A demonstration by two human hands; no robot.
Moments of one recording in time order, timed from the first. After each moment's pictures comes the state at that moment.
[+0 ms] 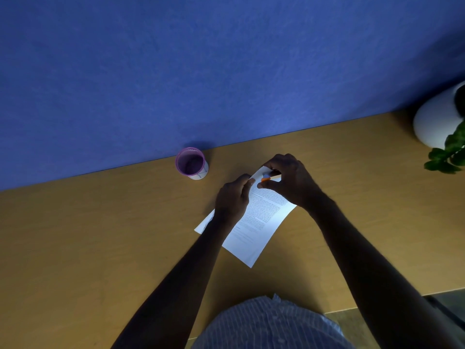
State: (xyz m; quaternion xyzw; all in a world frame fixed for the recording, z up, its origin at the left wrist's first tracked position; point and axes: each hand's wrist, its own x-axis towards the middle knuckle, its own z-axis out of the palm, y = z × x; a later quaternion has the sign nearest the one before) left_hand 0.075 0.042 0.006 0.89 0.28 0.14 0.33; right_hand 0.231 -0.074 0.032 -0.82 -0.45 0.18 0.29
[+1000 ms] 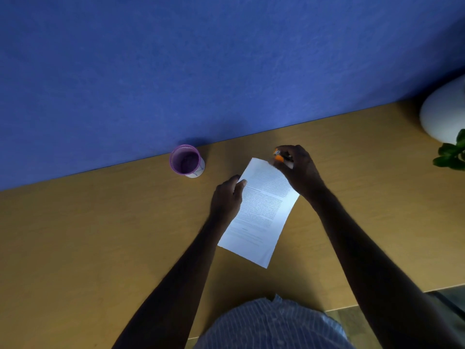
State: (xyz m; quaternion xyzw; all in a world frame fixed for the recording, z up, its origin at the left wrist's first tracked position) left_hand 0.076 0.054 -0.032 0.84 0.35 0.06 0.41; right_hand 0.263 -0.083 -0.016 -0.84 -0.32 0.22 0.38
